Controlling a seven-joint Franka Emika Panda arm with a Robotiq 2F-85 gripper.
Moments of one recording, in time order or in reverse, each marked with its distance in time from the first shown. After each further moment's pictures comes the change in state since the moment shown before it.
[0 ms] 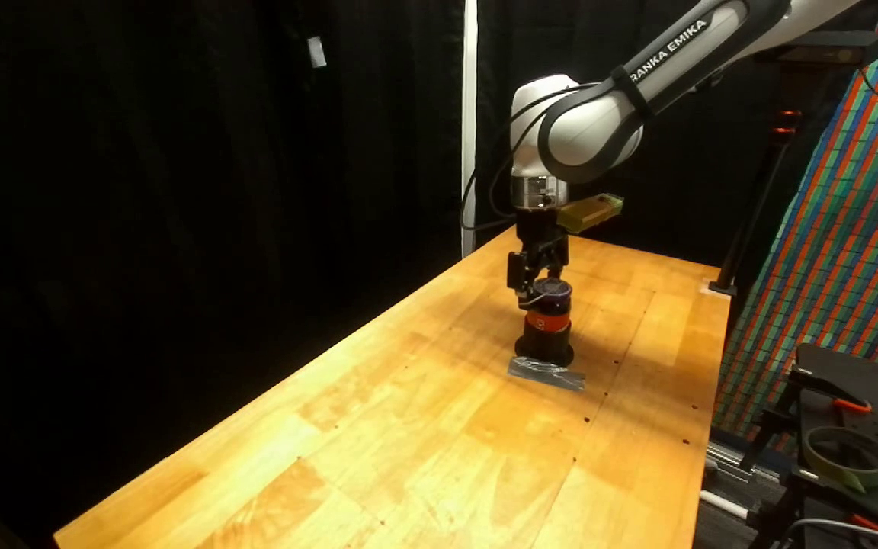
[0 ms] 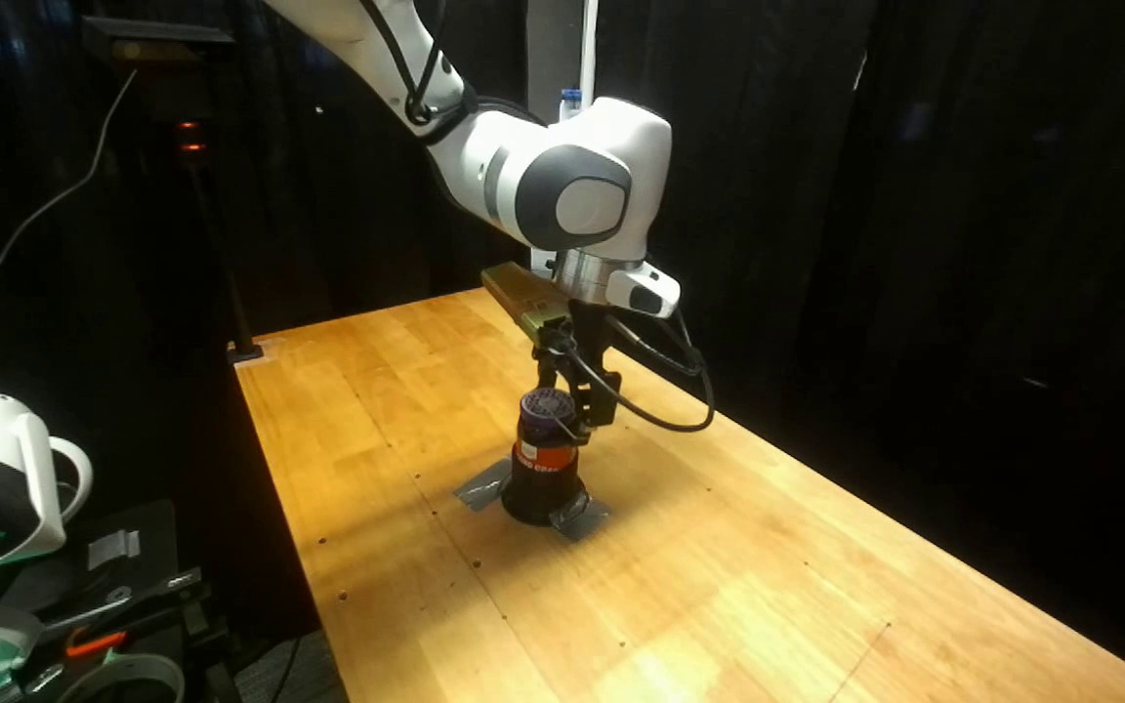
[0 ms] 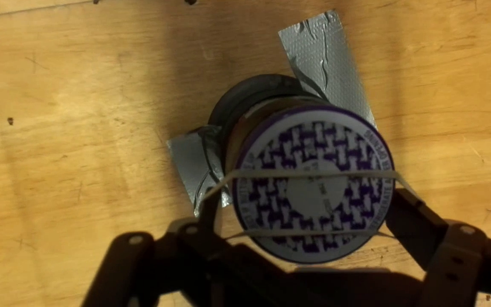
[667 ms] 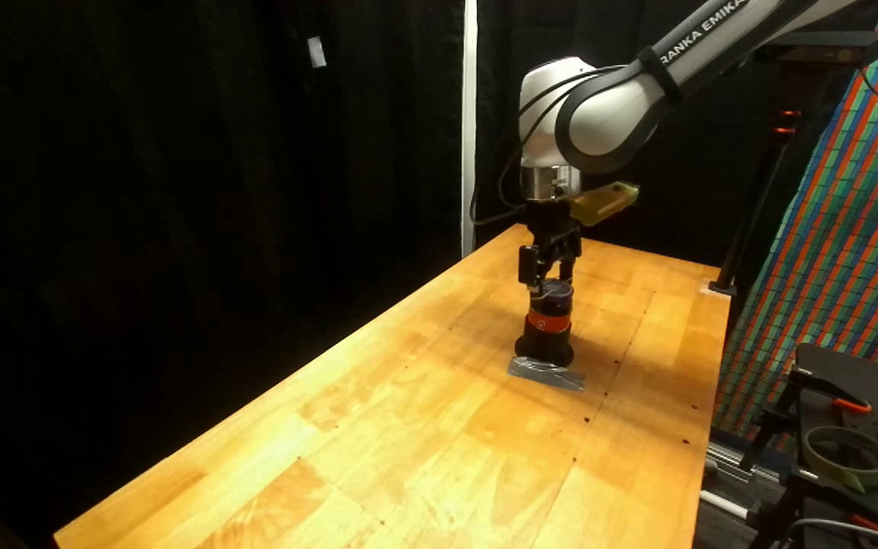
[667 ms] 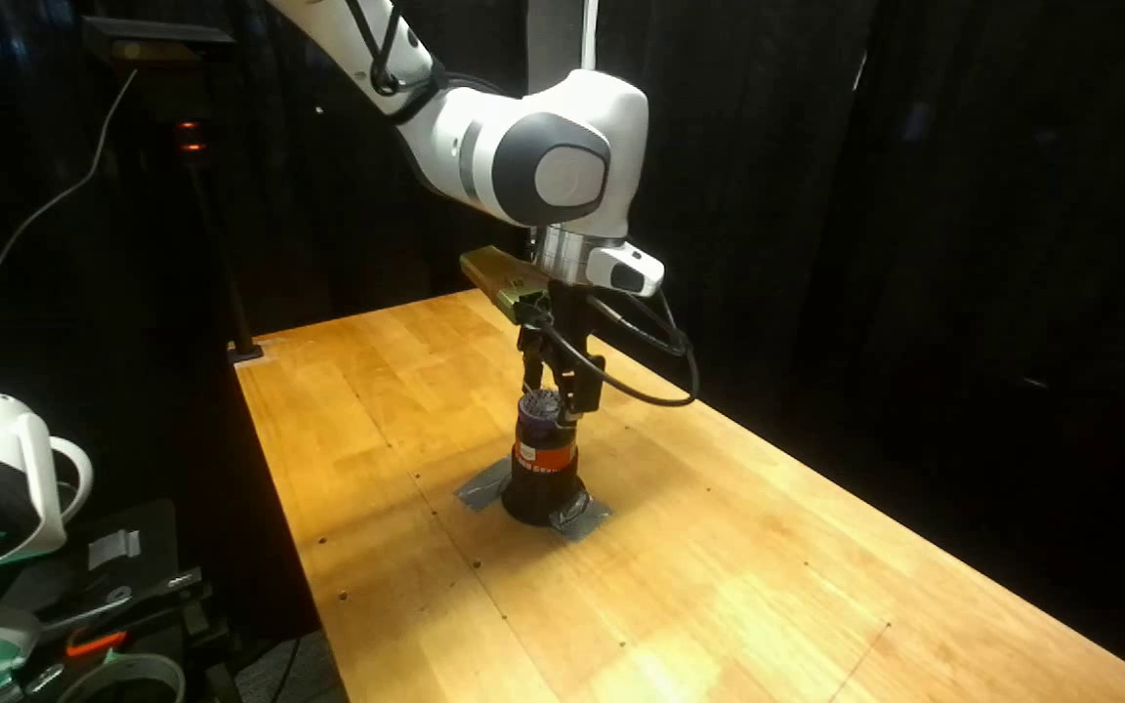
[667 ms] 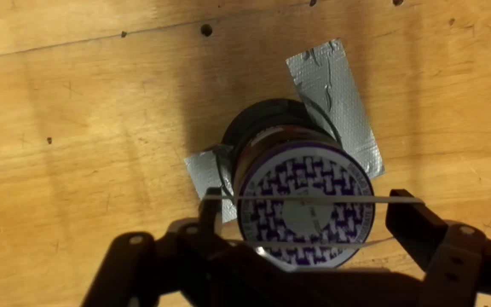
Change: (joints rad) arm 0.004 -0.082 0.012 -0.071 -0.052 -0.022 0.057
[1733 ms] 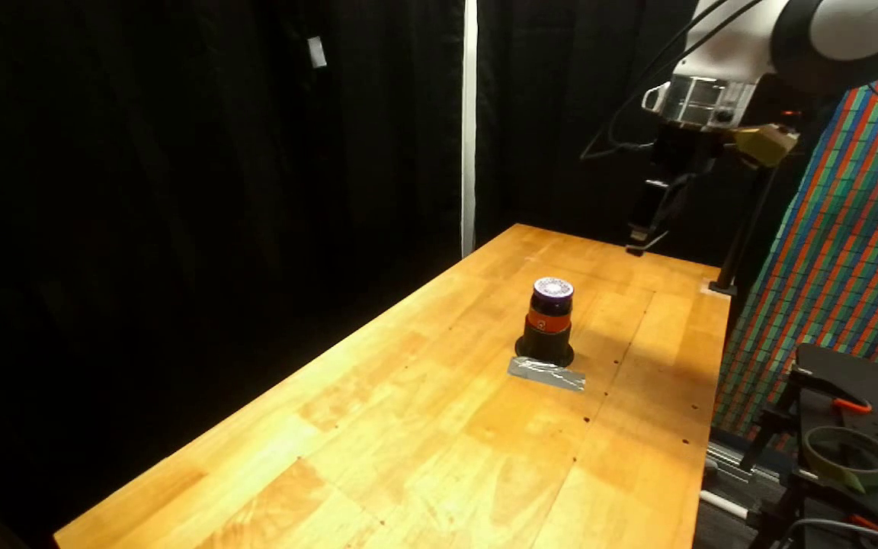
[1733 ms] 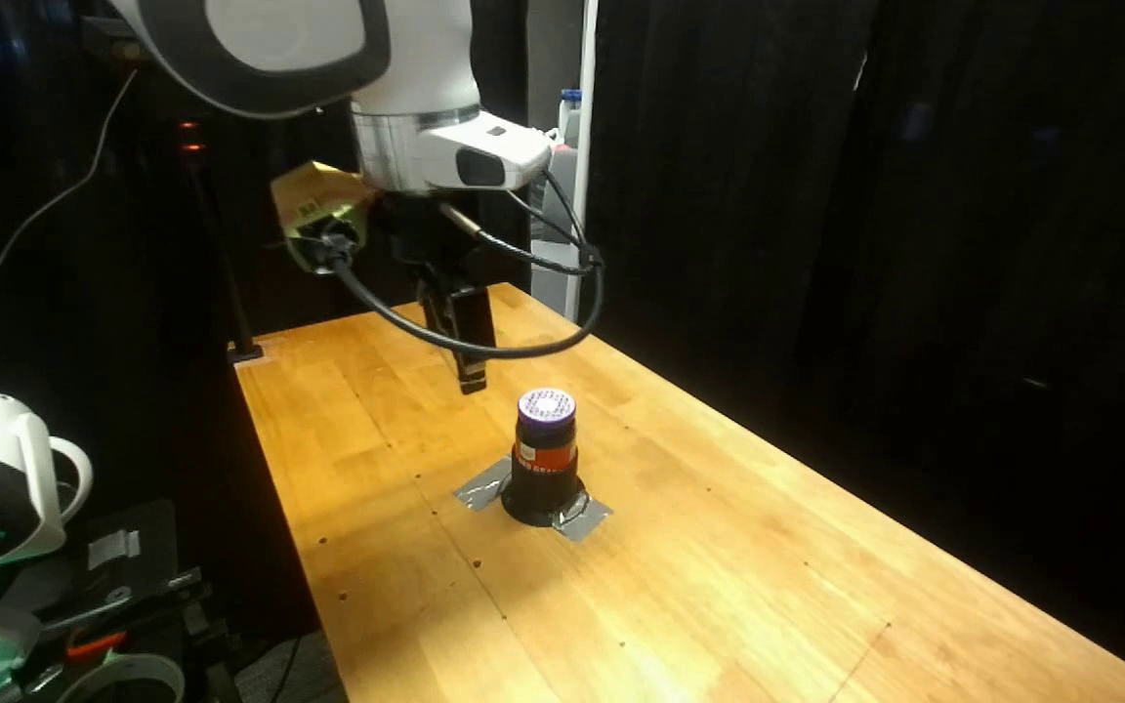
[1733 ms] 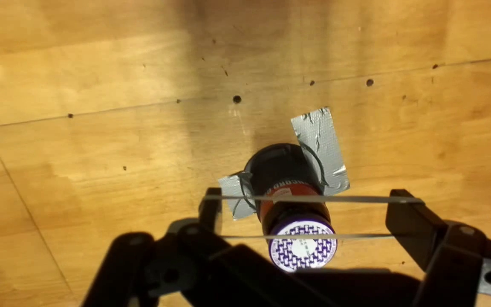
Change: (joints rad) arm -0.024 -0.642 0.004 -0.597 0.066 0.215 -0.094
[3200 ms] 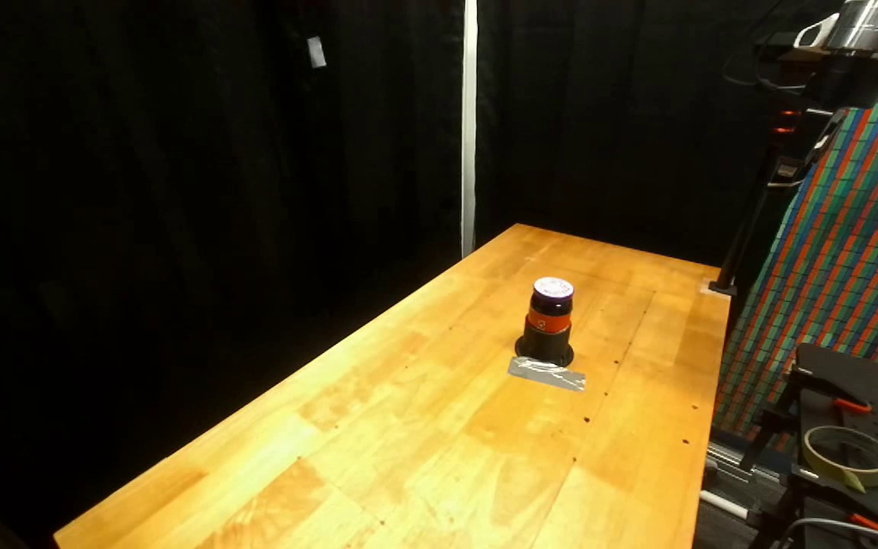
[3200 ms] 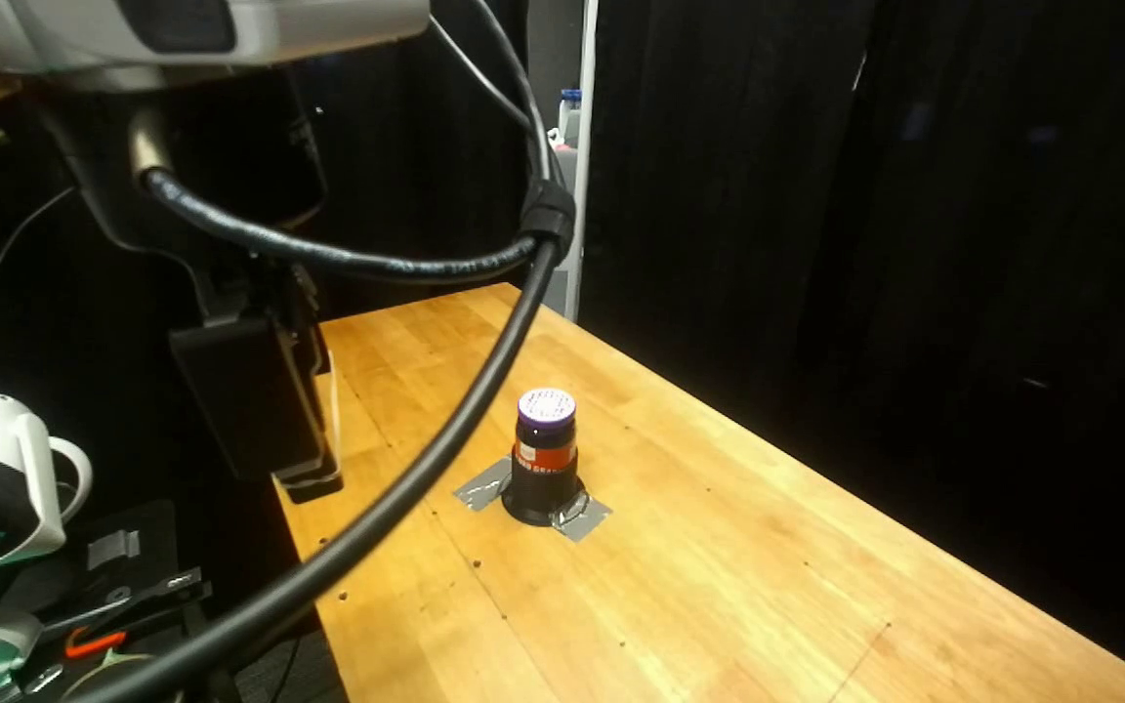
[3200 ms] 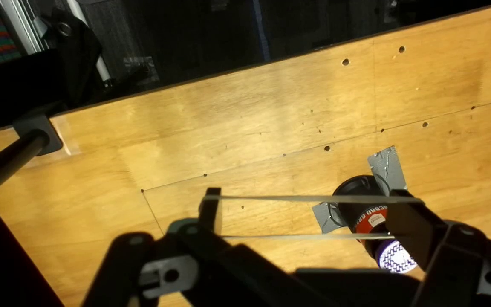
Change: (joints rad) arm -0.166 -0.543 -0.251 -0.230 -0.081 -0.307 -0.220
